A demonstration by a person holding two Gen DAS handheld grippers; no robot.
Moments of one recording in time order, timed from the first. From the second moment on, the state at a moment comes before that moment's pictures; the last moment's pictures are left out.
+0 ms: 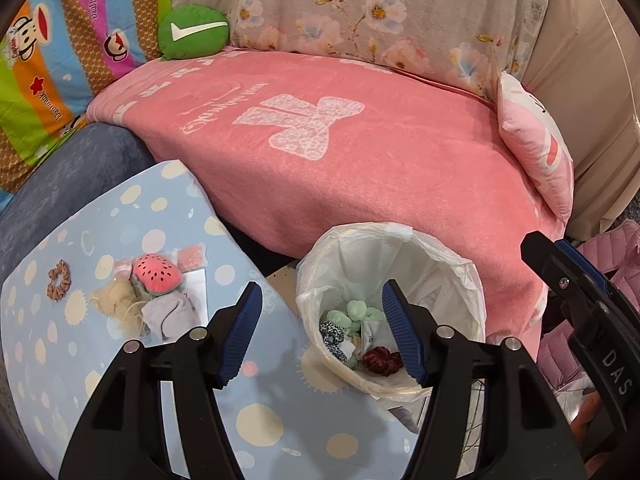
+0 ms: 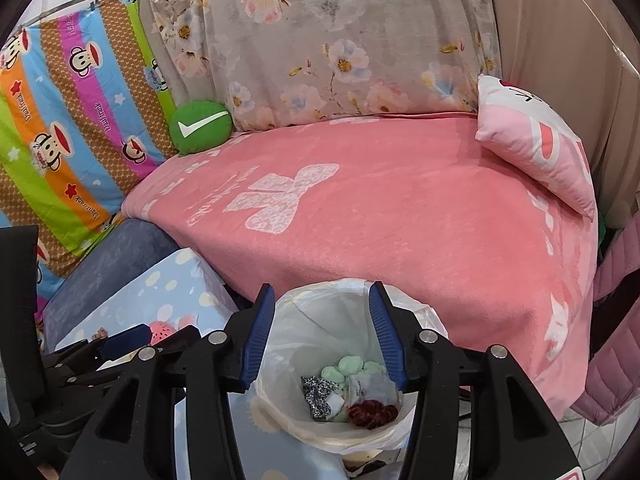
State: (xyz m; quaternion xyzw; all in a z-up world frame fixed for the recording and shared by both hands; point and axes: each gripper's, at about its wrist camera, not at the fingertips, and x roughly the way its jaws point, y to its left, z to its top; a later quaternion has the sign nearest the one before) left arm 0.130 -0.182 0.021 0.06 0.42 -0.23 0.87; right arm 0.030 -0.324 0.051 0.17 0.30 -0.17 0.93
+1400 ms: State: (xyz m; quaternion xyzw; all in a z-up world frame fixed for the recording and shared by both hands) left arm 0.214 0.048 -0.073 -0.08 0.50 -0.03 0.86; right arm 0.137 -0.144 -0.051 0.12 0.43 -0.03 0.90
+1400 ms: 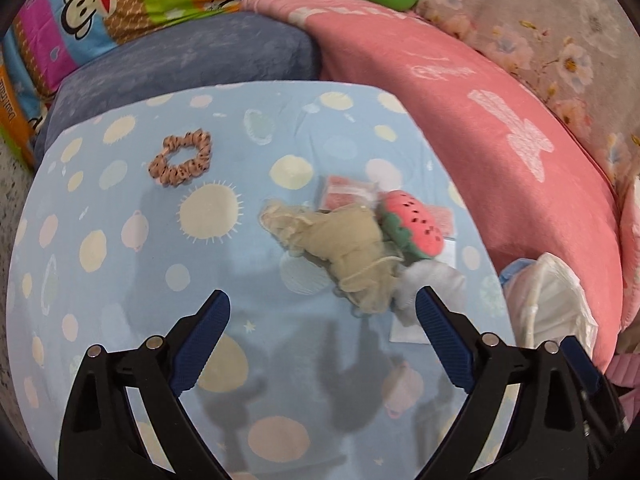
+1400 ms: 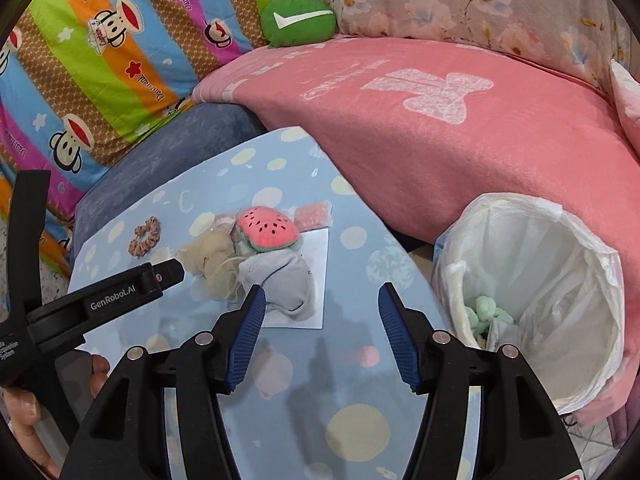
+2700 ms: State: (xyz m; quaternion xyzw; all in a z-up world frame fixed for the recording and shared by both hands) left arm 0.223 0.046 -0.068 -0.12 0.52 -0.09 0.84; right arm 0.163 -0.129 -0.063 0.17 0.43 0.03 0.89
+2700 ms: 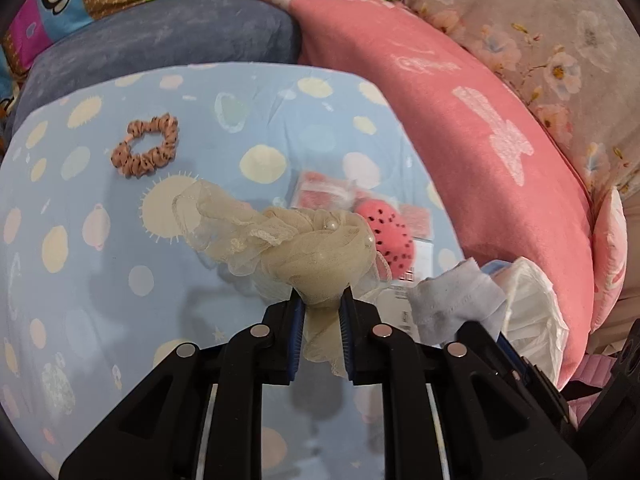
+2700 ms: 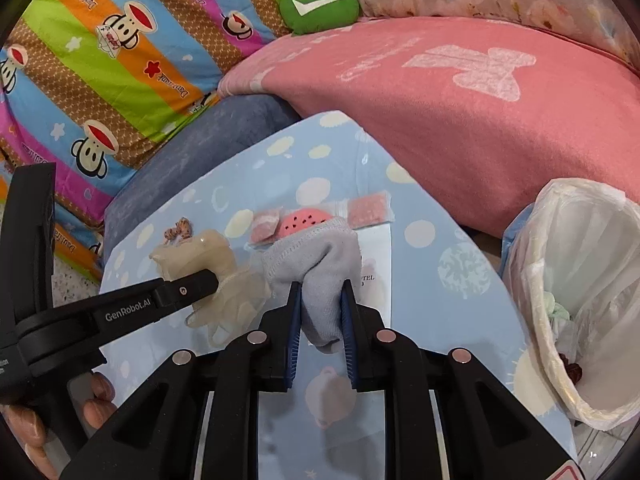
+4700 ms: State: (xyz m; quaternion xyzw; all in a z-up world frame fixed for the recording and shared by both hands) left arm 0.128 -0.202 0.025 0.03 0.42 -0.27 0.87; right arm 0.020 -0.359 0.013 0.23 0.30 -0.16 0.91
